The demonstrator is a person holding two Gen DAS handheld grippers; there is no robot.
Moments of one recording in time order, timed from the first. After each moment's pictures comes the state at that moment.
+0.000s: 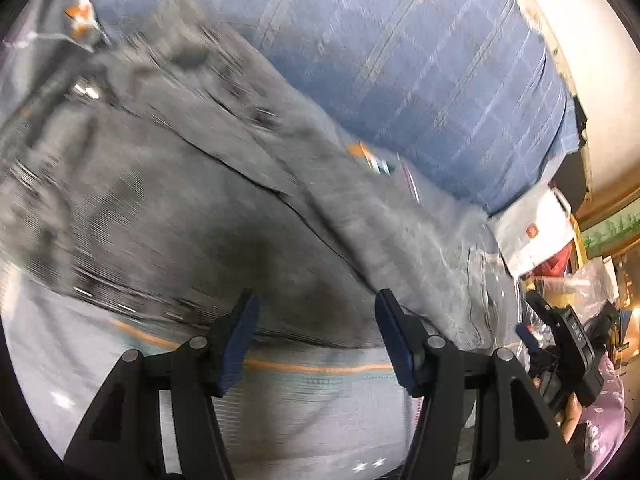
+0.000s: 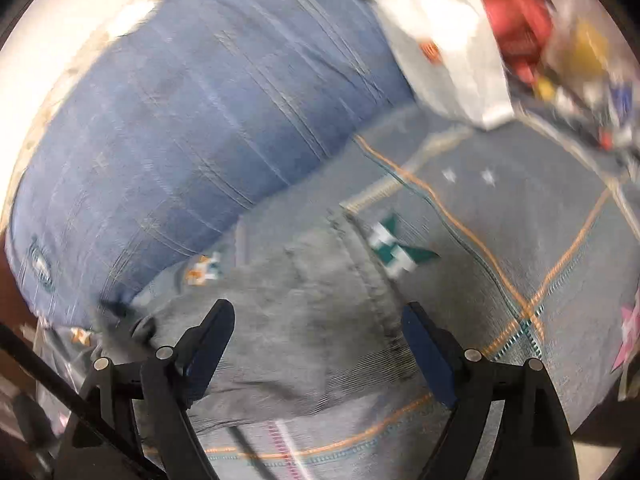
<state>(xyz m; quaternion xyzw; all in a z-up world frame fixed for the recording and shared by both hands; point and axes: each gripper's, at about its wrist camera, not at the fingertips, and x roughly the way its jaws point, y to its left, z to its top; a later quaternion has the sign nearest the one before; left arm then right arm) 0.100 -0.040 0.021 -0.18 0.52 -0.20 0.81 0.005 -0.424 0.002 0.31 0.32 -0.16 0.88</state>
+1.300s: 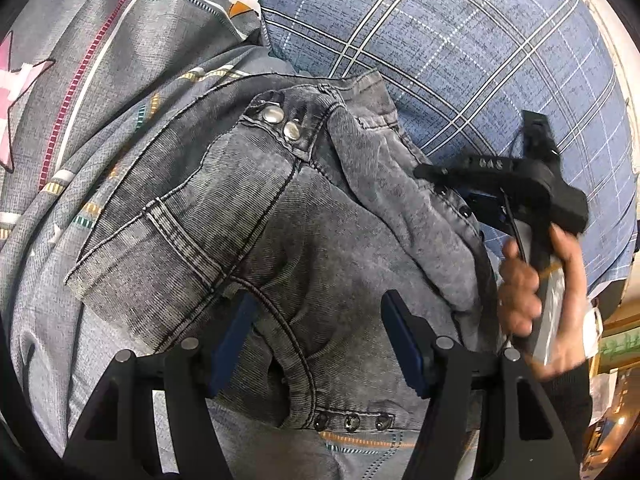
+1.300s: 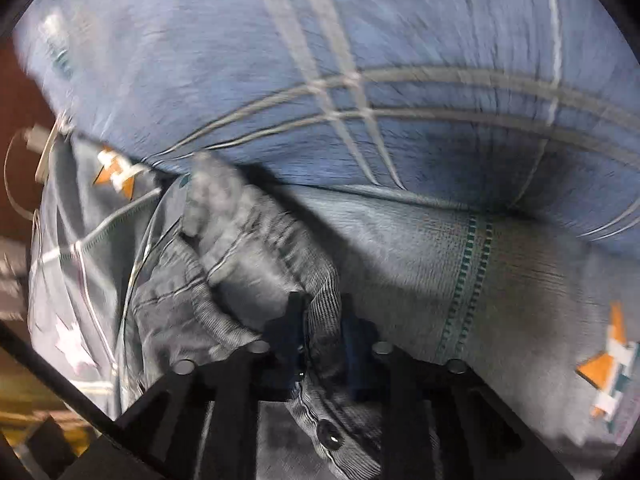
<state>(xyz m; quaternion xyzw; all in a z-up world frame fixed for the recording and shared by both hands) 0.176 0.101 -0.018 -0.27 0.55 -0.06 0.79 0.394 -0.123 -0.053 0.11 0.58 0.18 0.79</state>
